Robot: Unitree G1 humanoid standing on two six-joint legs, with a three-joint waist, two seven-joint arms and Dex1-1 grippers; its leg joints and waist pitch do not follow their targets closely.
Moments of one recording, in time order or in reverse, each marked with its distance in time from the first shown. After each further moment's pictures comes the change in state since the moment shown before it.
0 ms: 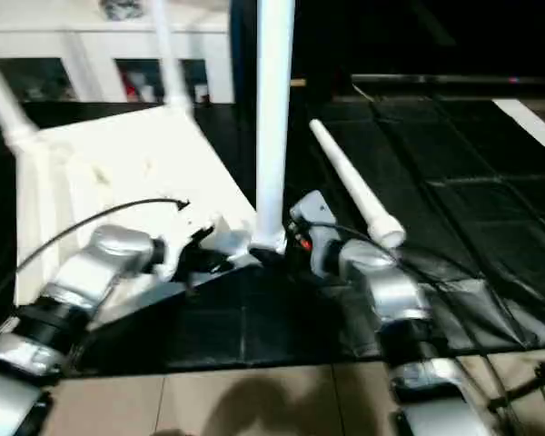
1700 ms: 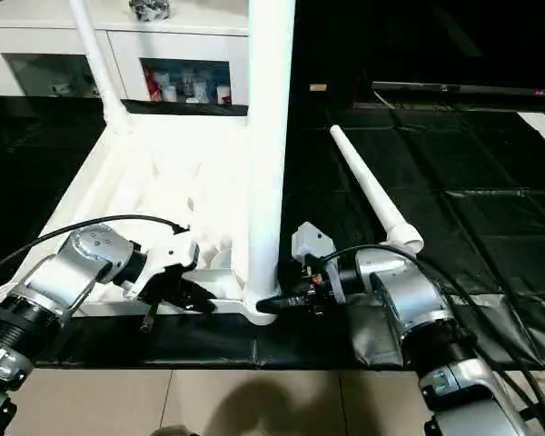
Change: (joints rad) left arm 0.011 0.102 -0.104 -0.012 0.000 -0.135 -0.261; right arm -0.002 -0.100 0.144 -0.001 0.001 -0.068 0.315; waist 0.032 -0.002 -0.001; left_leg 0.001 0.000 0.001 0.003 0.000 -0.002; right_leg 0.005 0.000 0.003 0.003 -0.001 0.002
